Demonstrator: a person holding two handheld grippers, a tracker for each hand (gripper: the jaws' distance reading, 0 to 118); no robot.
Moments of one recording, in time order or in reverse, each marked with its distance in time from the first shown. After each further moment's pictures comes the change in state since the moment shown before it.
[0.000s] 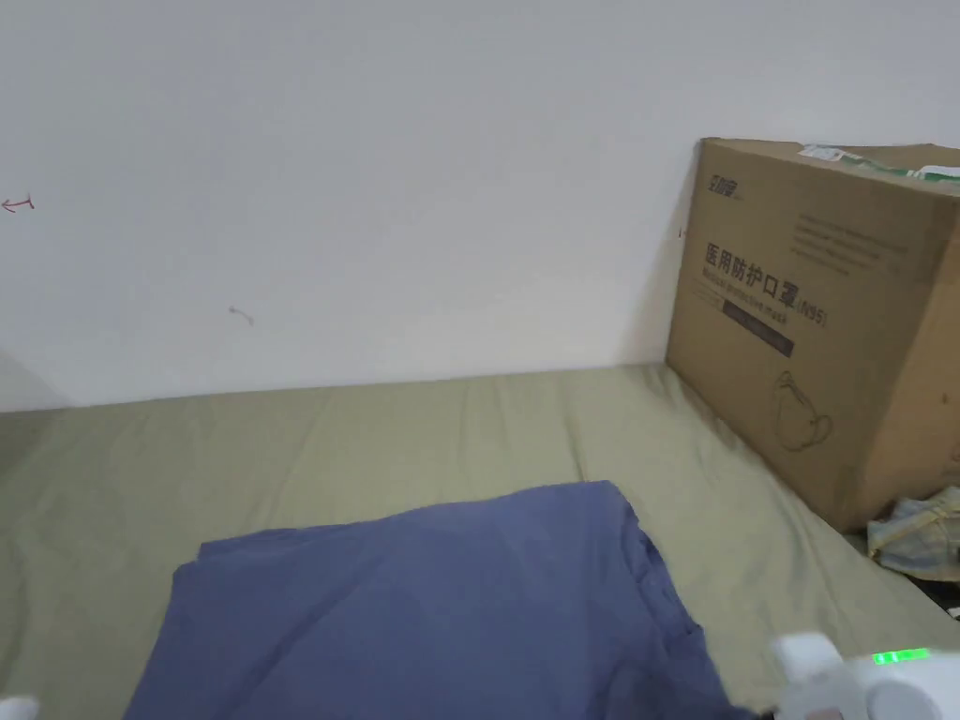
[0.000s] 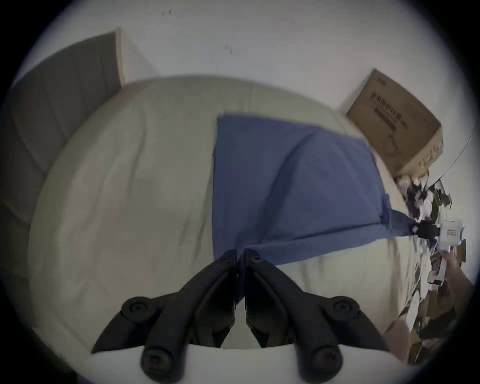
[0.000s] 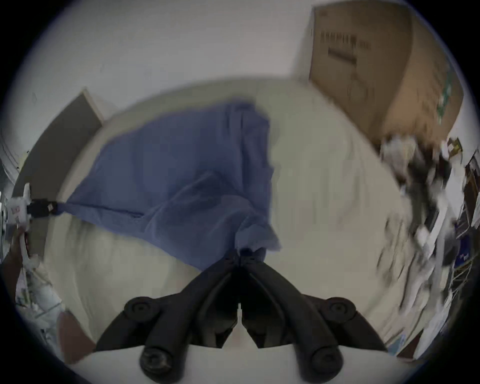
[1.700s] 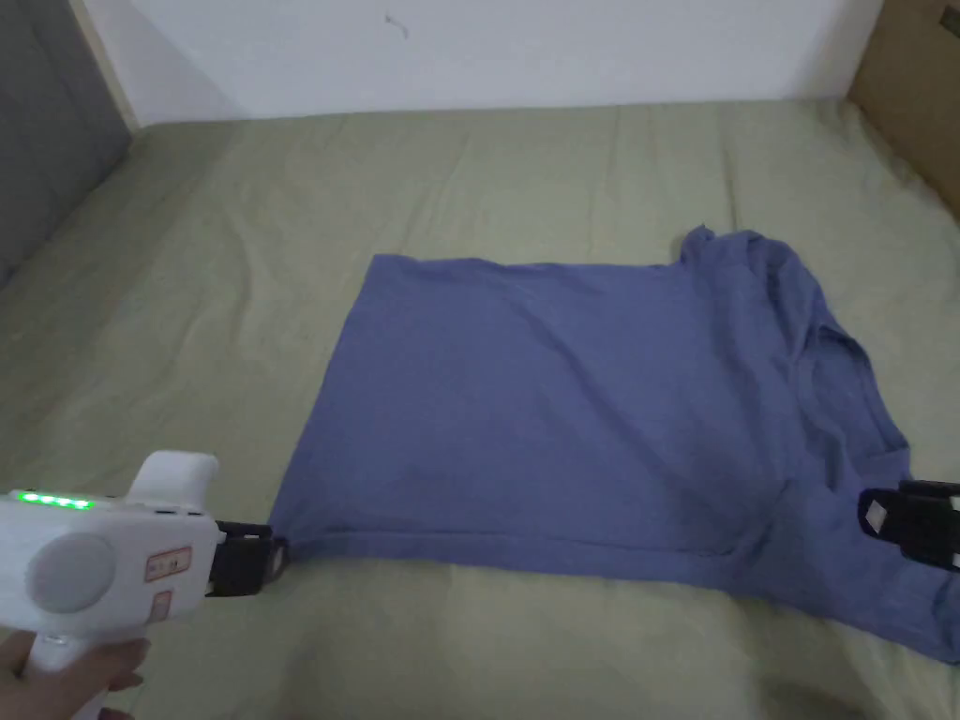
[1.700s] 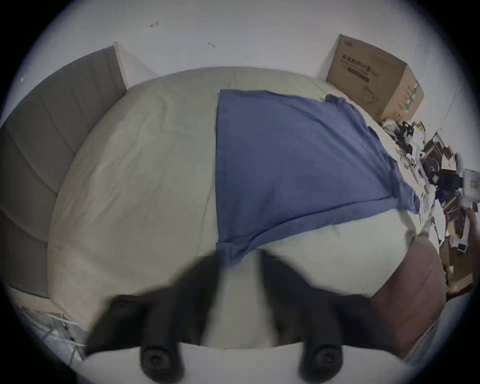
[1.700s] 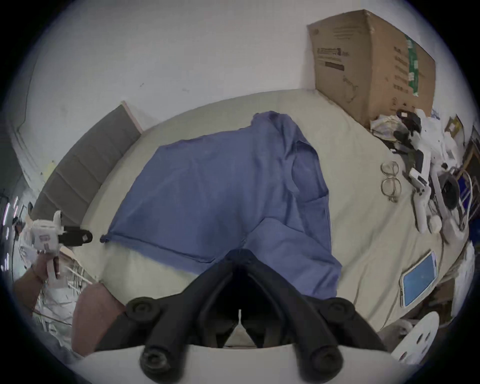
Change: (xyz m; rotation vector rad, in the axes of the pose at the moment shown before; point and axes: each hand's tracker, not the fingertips) left arm -0.006 -0.132 0.080 -0.007 0.031 -0.156; right arm -0.101 -0.118 0.115 0.259 0.125 -0.012
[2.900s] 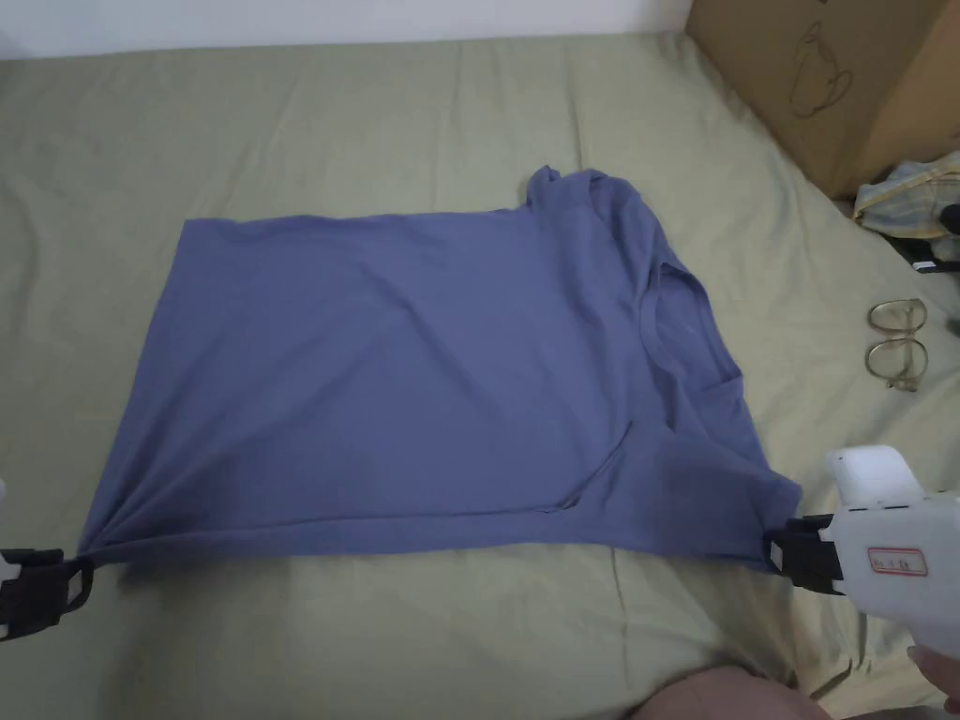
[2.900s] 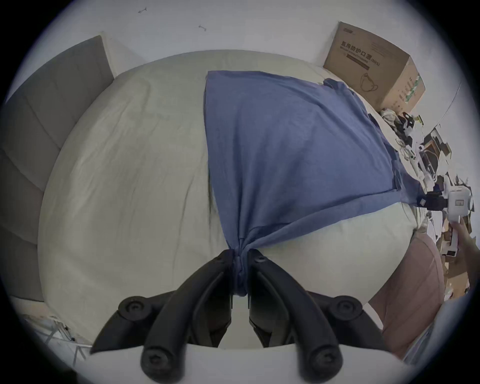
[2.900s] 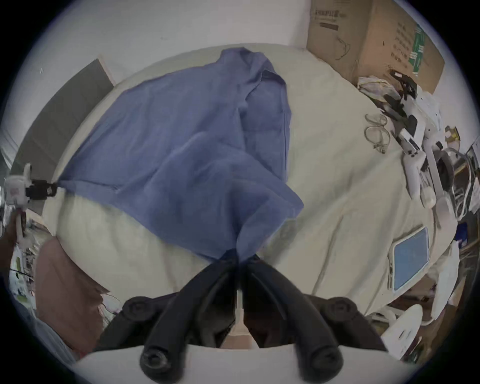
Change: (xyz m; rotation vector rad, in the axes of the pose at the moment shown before) left arm 0.014 -0.003 -0.012 -0.050 -0.034 -0.004; right arm 0.086 -0.044 -0.029 -0.234 -0.130 0.010
